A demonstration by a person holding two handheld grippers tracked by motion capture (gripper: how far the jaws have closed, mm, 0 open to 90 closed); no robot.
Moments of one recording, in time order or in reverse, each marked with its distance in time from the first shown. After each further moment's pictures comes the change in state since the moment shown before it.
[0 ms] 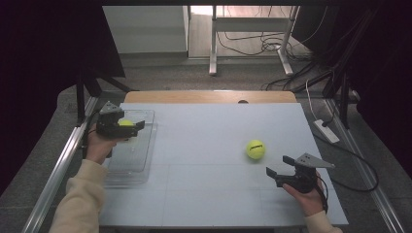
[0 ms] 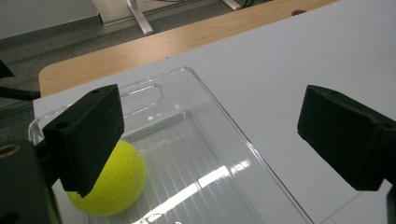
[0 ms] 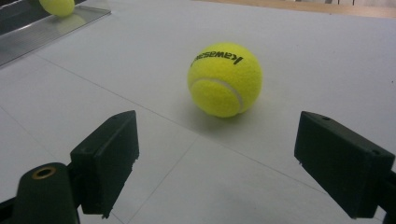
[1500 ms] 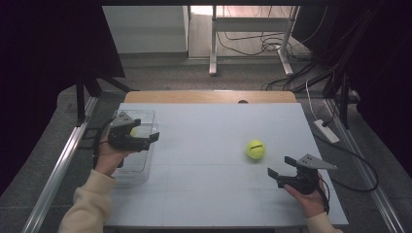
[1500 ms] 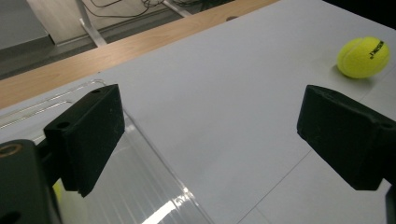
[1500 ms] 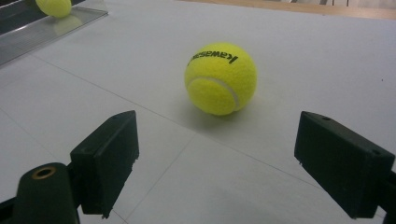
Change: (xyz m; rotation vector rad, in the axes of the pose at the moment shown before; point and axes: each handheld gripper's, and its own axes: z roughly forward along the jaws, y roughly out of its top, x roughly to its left) left arm -0.053 -0.007 -0.004 -0.056 -0.157 0.093; right arm 0.000 -0.001 -0.005 -0.002 -0.017 0.002
